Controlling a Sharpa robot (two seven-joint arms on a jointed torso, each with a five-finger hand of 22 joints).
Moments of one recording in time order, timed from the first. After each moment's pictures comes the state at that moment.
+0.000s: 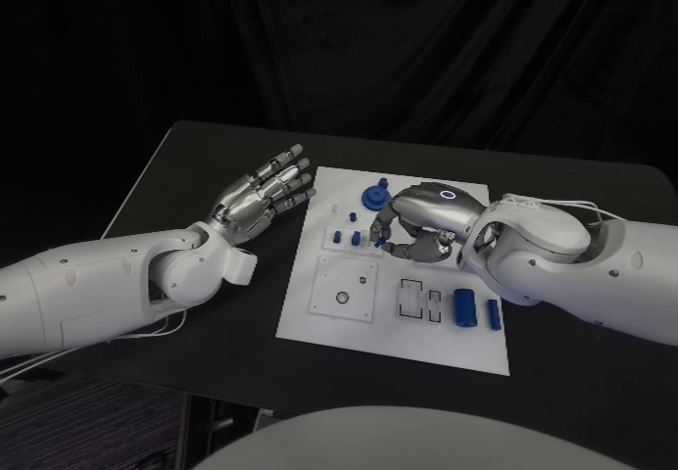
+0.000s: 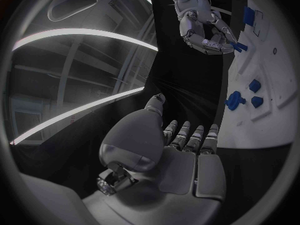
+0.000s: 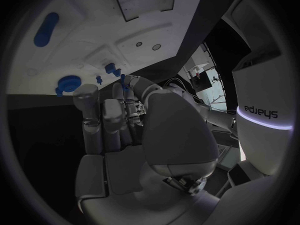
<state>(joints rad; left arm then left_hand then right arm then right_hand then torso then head) 1.16 -0.95 -0.21 1.51 0.04 0.11 0.68 1.32 0.25 -0.20 0.05 0.52 0.17 -0.03 0.02 0.02 0.03 0.12 0.26 0.03 0.03 0.22 0.08 0.02 0.14 0.03 0.29 0.02 0.15 1.34 -0.77 -0.25 1.70 -1.59 -0.35 -0.01 1.42 -0.10 0.41 -0.03 0.39 1.03 0.13 0.21 0.43 0.95 0.06 0.58 0.34 1.34 -0.01 1.26 0.96 0.14 1.32 0.09 0.88 1.31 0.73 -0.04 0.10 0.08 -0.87</state>
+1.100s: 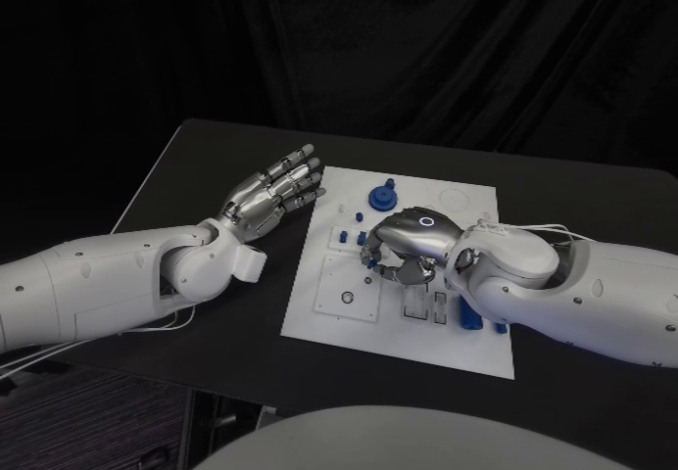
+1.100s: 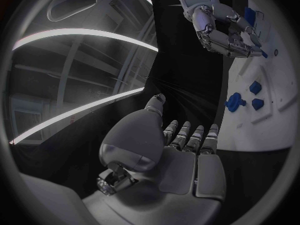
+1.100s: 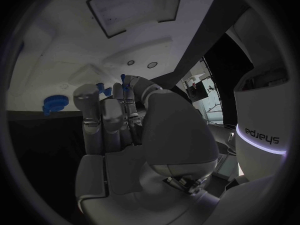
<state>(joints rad) 1.16 -0.94 -0.21 1.51 0.04 0.11 0.68 1.32 0.25 -0.20 0.04 0.53 0.17 -0.02 0.02 0.02 0.02 0.12 0.26 0.03 0.03 0.22 0.08 0.02 0.14 0.03 0.29 0.02 0.15 1.27 -0.69 -0.25 1.65 -1.70 -0.32 -0.04 1.42 -0.10 0.41 -0.03 0.39 1.03 0.13 0.21 0.43 0.95 0.06 0.58 0.33 1.34 -0.01 1.26 0.96 0.14 1.32 0.09 0.88 1.31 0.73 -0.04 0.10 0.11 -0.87</state>
